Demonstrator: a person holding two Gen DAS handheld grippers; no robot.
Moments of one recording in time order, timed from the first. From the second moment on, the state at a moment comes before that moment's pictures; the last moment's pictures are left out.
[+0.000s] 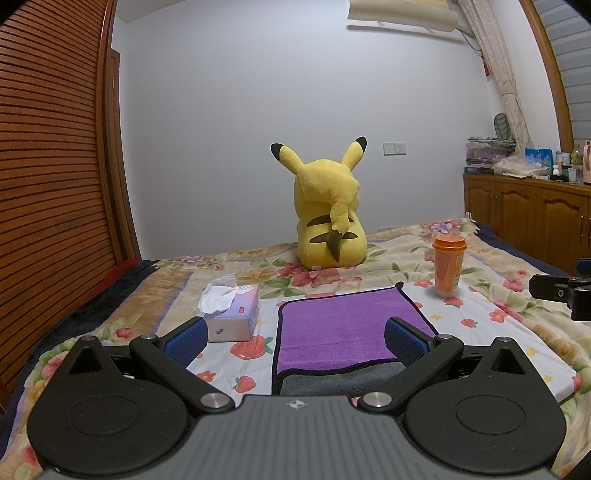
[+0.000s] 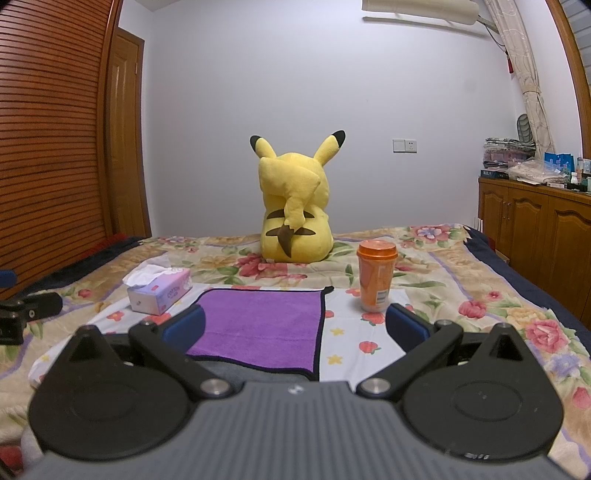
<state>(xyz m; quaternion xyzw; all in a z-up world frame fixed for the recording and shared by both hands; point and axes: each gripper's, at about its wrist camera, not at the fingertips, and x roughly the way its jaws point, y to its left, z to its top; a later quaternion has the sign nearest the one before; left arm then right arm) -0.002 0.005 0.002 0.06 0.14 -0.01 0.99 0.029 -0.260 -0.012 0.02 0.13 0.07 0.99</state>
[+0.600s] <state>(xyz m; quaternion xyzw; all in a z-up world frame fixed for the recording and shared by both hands) 0.011 -0.001 -0.010 0.07 0.17 -0.02 0.98 0.038 -0.260 -0.025 0.02 0.14 0.08 0.99</state>
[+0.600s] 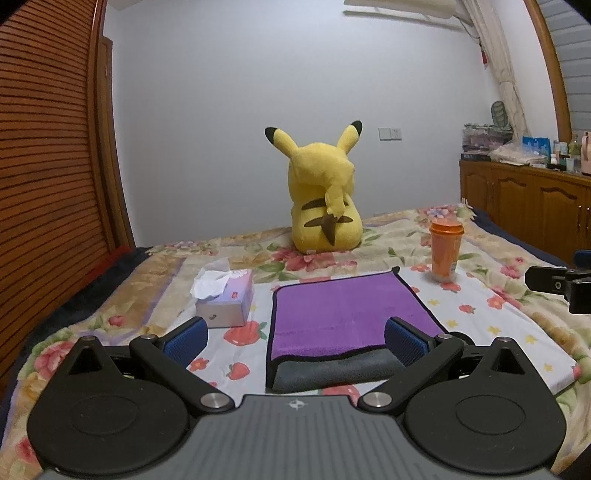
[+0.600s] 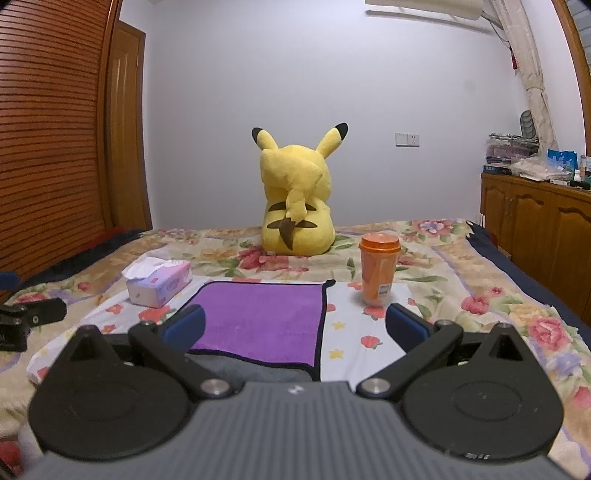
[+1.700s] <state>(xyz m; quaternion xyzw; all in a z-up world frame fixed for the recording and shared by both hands) 0.077 -0.004 -0.035 0.07 0.23 -0.03 0.97 0.093 -0.239 -0.039 -0.01 0.21 0.09 0.97</state>
